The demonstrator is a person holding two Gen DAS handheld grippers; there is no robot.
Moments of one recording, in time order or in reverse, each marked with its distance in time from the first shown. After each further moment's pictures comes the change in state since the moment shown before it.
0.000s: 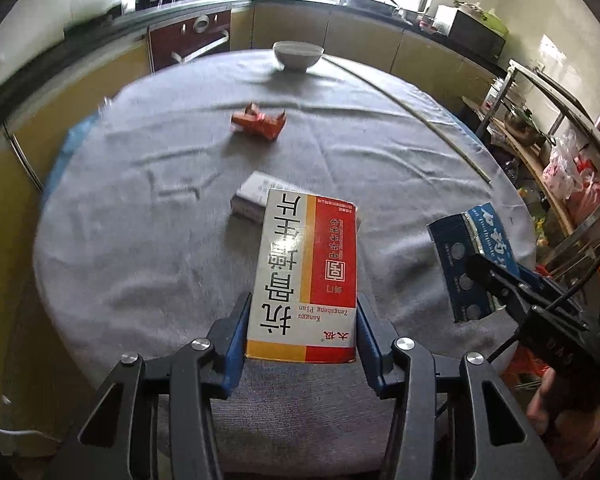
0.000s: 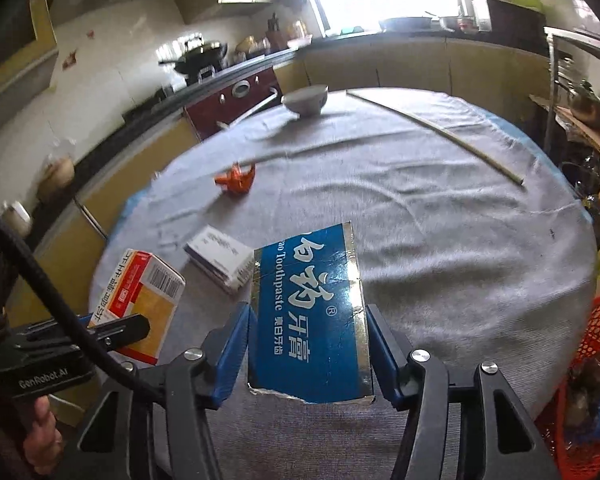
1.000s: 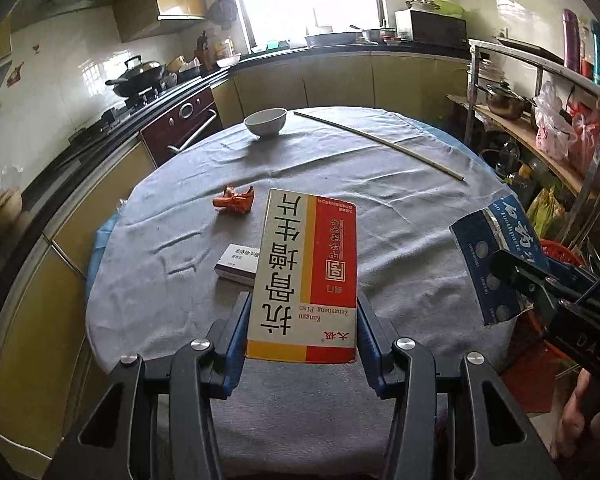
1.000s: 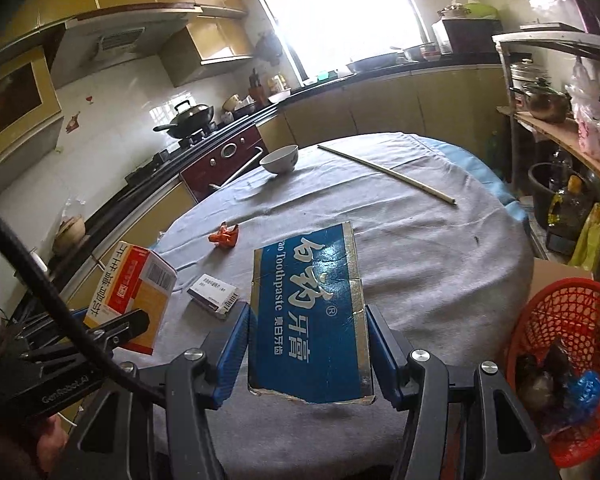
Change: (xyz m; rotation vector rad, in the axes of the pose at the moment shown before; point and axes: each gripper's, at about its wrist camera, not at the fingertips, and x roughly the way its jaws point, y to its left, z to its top) left arm -0.049 -0.095 -0.011 0.222 -0.175 0.176; right arm -0.088 -0.055 -0.019 0.103 -0.175 0.016
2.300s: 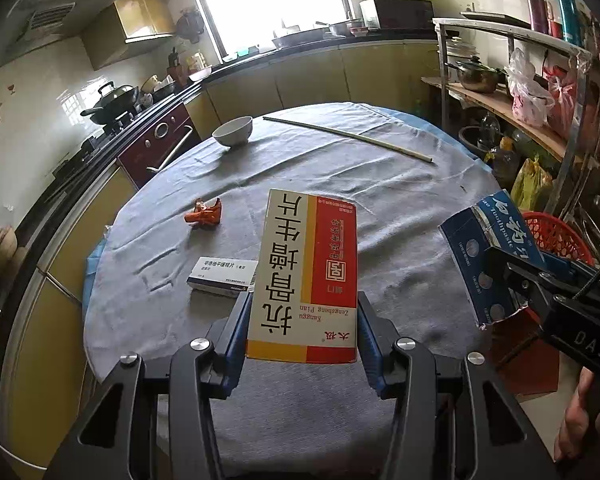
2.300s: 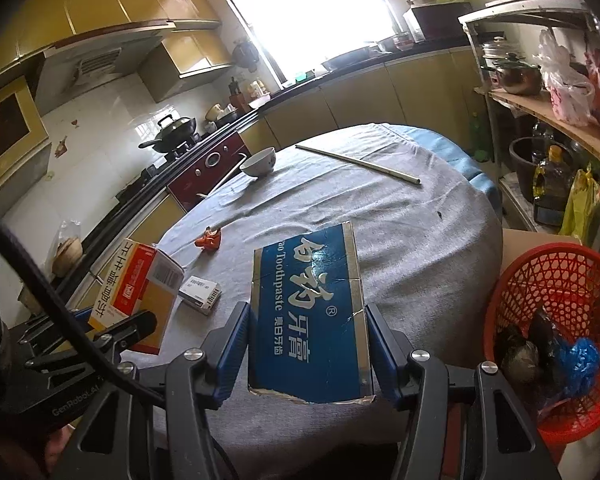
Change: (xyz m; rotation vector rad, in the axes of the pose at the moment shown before) left arm -0.004 -0.047 0.001 0.124 0.002 -0.006; right arm -0.020 -0.036 -0.014 0.096 0.000 -0.004
